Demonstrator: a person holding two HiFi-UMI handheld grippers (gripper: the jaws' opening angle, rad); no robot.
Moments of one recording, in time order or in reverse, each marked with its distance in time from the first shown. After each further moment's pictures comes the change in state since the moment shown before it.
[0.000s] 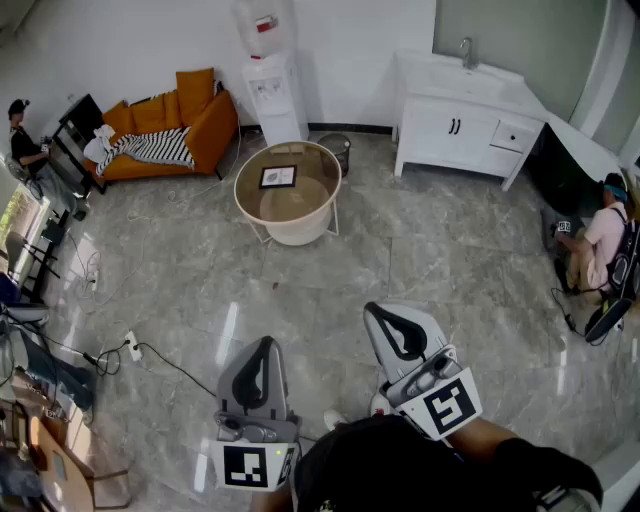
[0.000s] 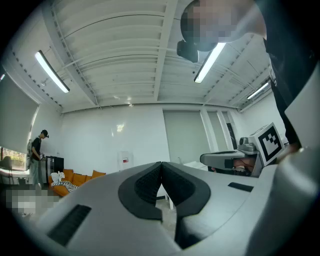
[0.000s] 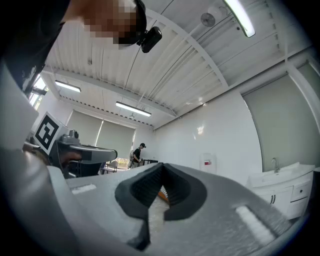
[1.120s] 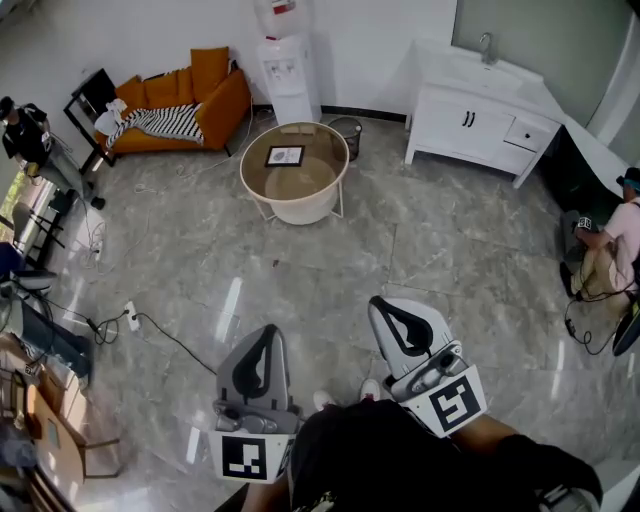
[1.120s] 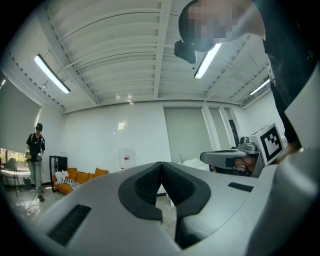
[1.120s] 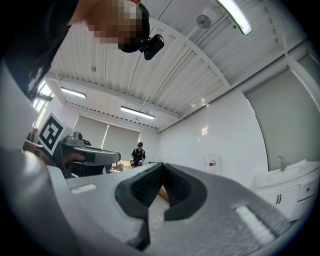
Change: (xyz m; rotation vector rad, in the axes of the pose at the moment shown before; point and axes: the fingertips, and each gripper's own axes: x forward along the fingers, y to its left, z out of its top) left arm 0.008 -0.051 0.010 -0.049 0.069 0.002; right arm -0.044 -0.023 0.004 0.019 0.032 0.040
